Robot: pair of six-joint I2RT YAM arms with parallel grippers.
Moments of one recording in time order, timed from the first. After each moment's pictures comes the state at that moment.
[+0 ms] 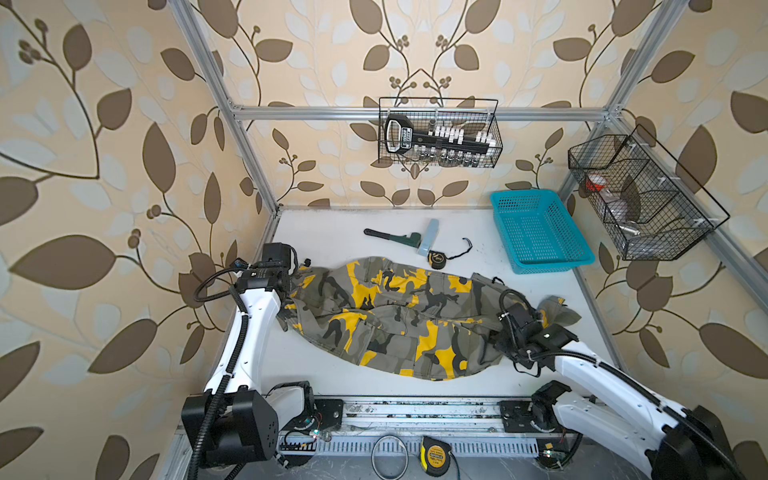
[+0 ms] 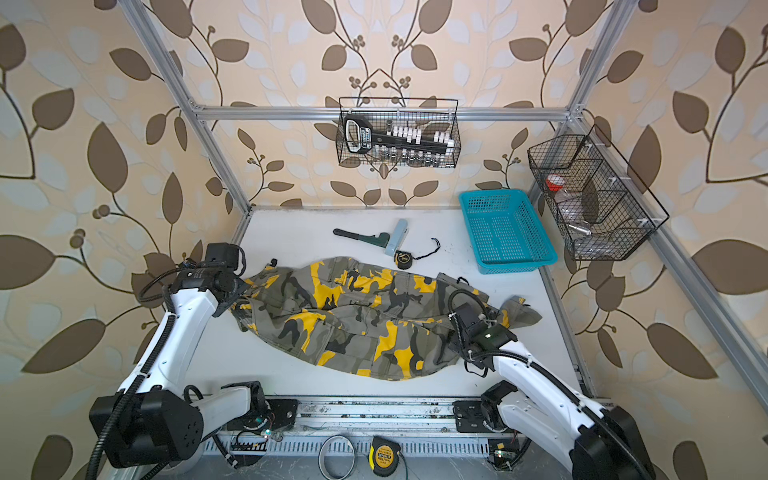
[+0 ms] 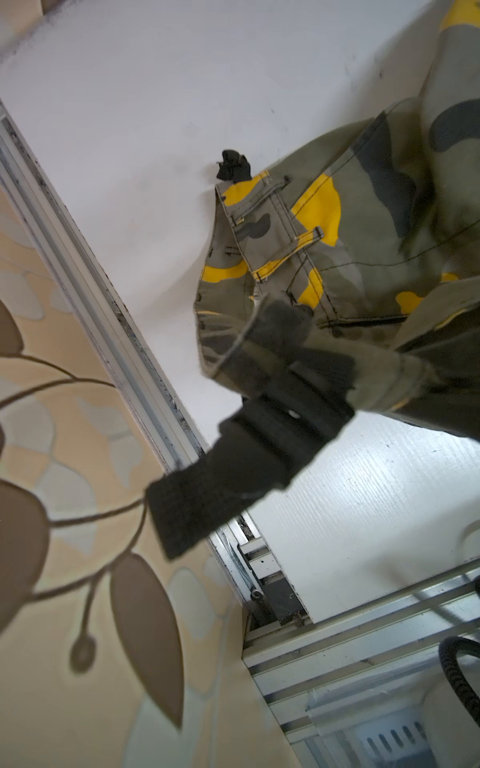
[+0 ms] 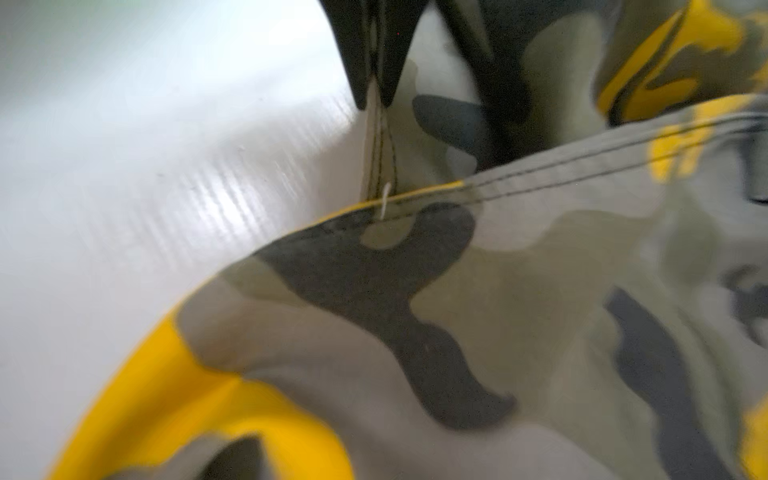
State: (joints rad) left arm 0.15 1.15 1.06 -1.01 -0.47 -0.83; right arm 0.44 0.87 0.54 -0.88 0.25 1.06
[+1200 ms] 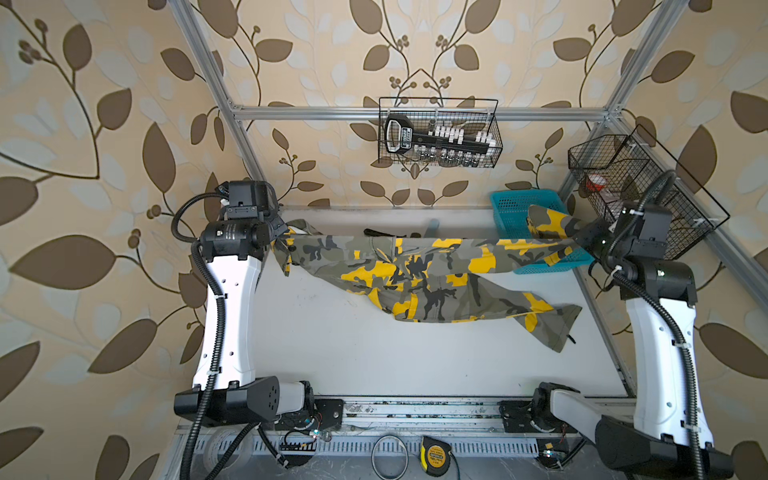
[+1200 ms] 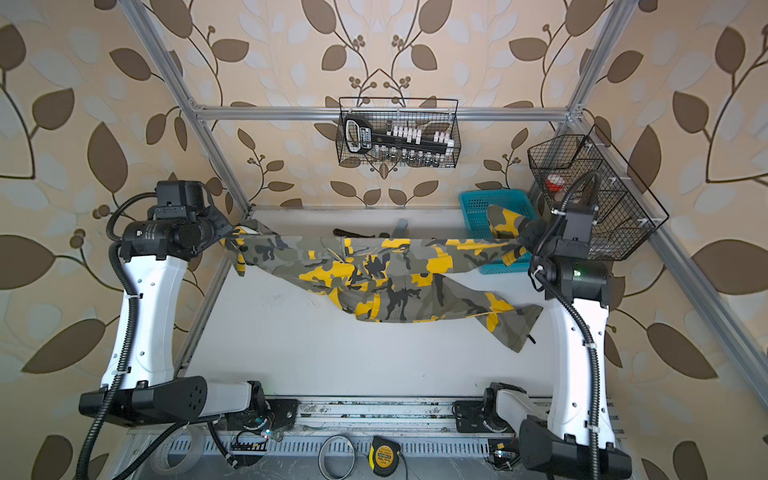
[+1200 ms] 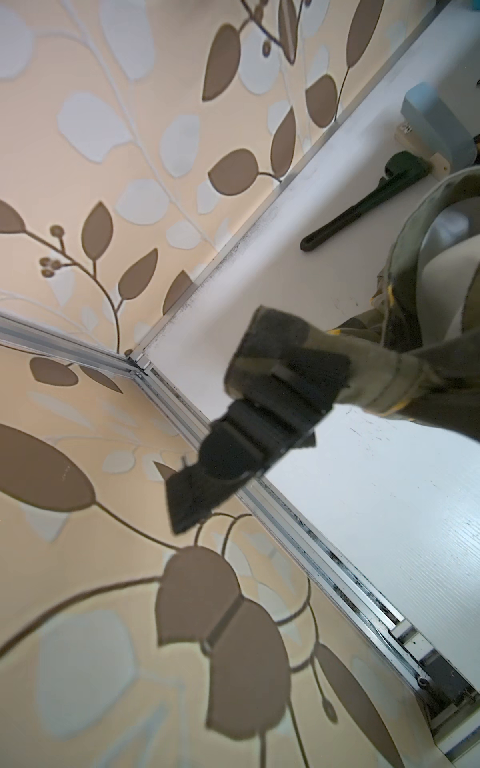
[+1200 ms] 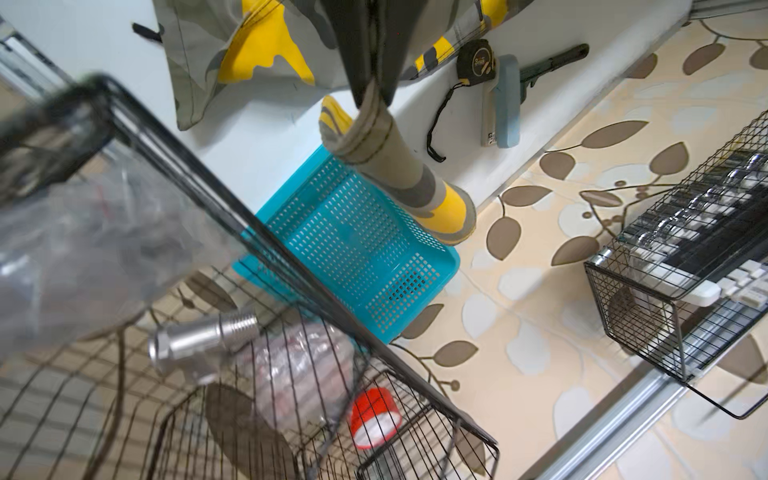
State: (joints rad) left arm 0.12 1.30 1.69 -1.14 -0.30 -0.57; right arm -0.23 1.06 1.42 -0.94 0.12 0.59
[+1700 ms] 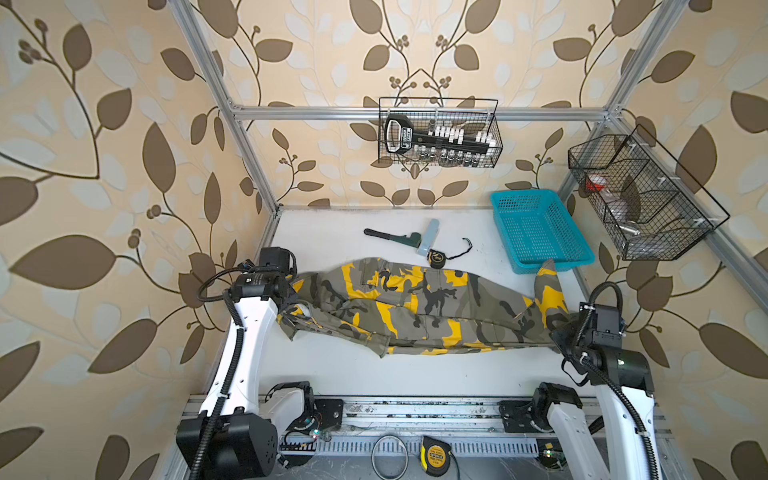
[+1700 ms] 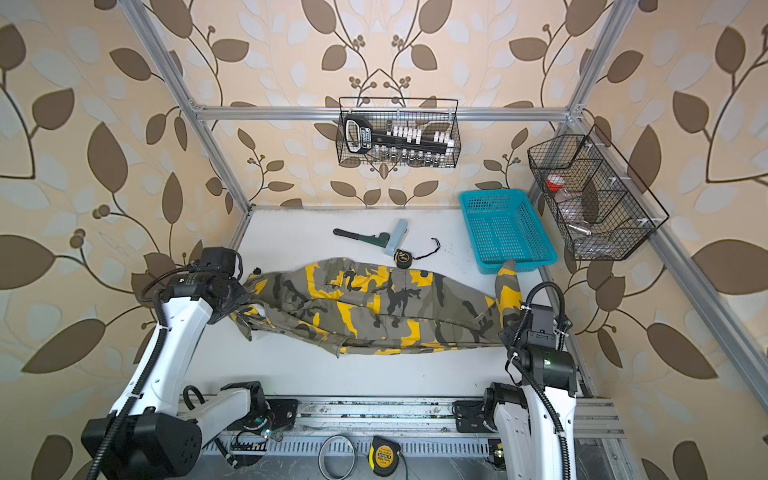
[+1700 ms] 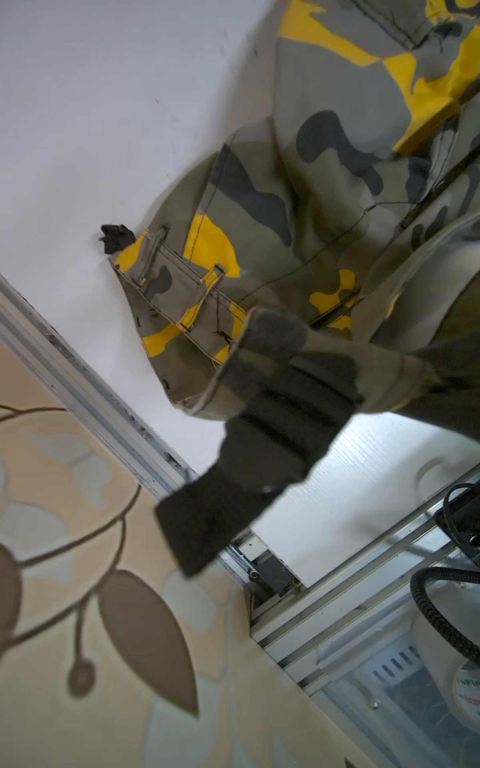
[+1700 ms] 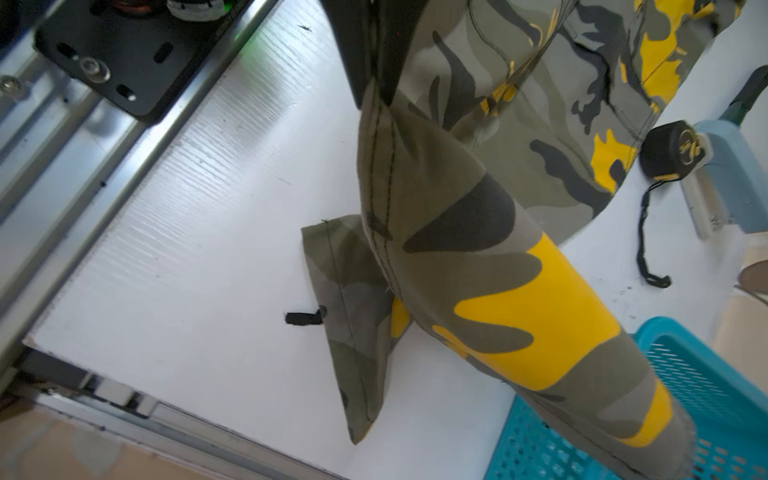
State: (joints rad) left arm 0.13 1.06 1.02 -1.15 -0.37 -0.68; right arm -0.22 0.55 0.72 -1.21 0.20 0.86
